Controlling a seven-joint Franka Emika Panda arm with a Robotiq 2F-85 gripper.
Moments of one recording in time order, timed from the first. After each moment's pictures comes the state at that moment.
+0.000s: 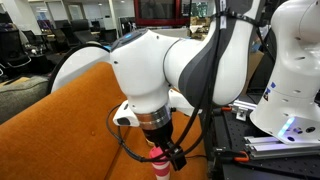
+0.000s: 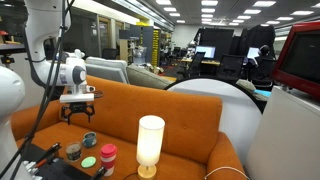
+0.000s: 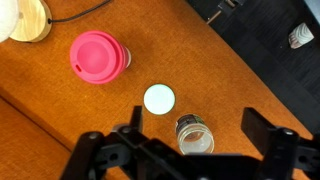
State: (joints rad) arm 0.24 0.31 0.23 -2.55 -0.20 2.68 -0.23
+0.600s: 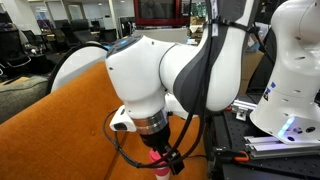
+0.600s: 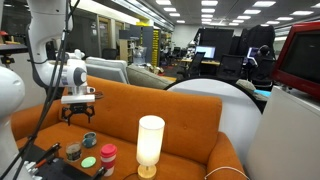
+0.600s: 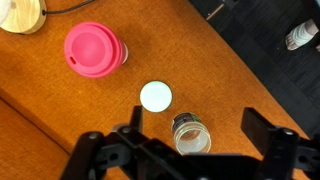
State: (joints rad) arm 0.24 0.36 0.24 -2.51 -0.19 2.69 -0.26
